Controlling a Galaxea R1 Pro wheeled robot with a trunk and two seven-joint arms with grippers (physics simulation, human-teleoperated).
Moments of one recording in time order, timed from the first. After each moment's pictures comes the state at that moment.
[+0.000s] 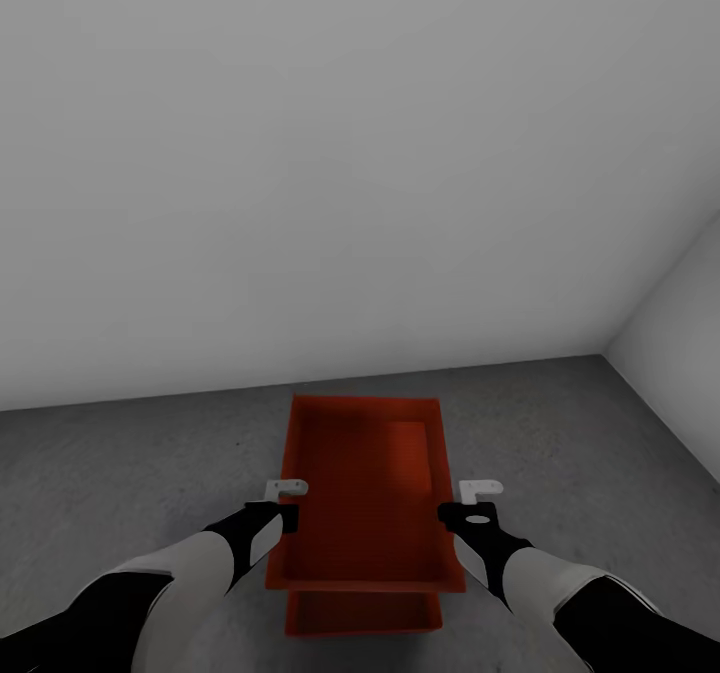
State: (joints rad) left arm -0.89 -0.13 -0.01 -0.02 0.06 0.18 0.20; right arm -0.84 0.08 0.51 -0.01 -0.44 -0.05 -0.30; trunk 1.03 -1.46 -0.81
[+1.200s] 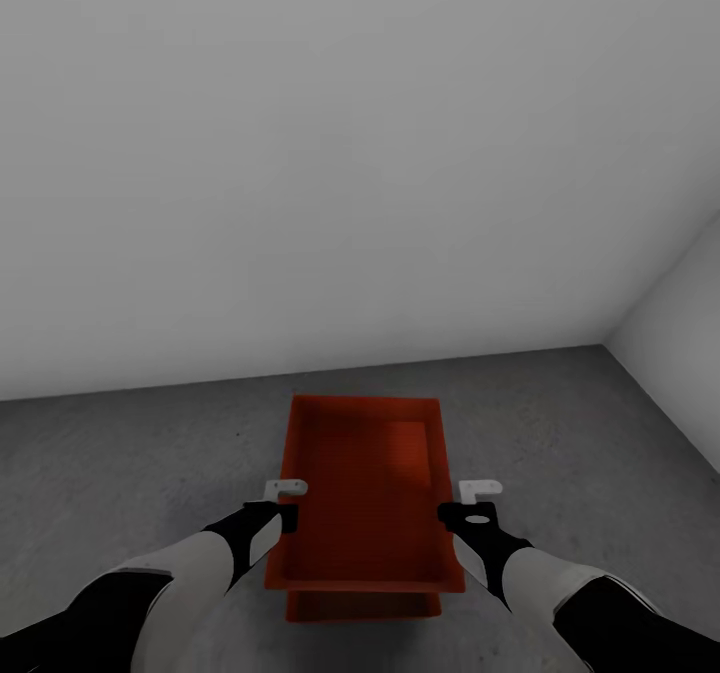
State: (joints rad) left arm -0.89 -0.13 -0.01 -0.02 0.06 0.18 0.20; right arm -0.84 0.08 0.51 -0.01 -0.44 -0.05 -0.30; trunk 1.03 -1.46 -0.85
